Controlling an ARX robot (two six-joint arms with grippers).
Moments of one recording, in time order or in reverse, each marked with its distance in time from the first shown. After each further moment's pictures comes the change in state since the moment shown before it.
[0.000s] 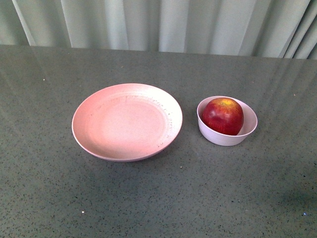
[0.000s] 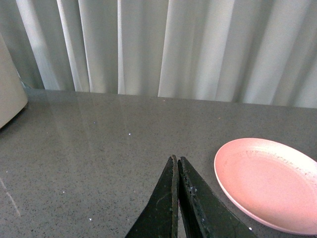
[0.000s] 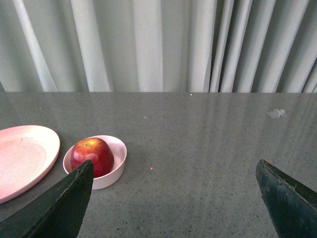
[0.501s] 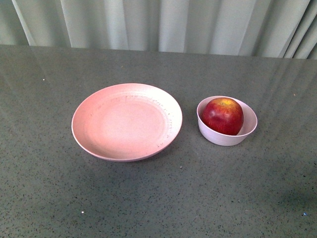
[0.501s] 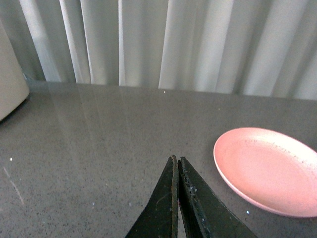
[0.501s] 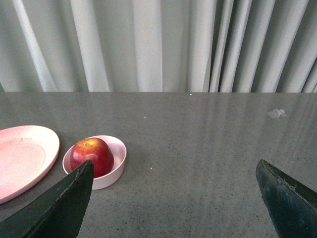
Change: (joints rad) left arm 0.000 -0.239 0.000 -0.267 0.000 0.000; right arm 0.000 0.000 0.000 0.000 0.000 0.000
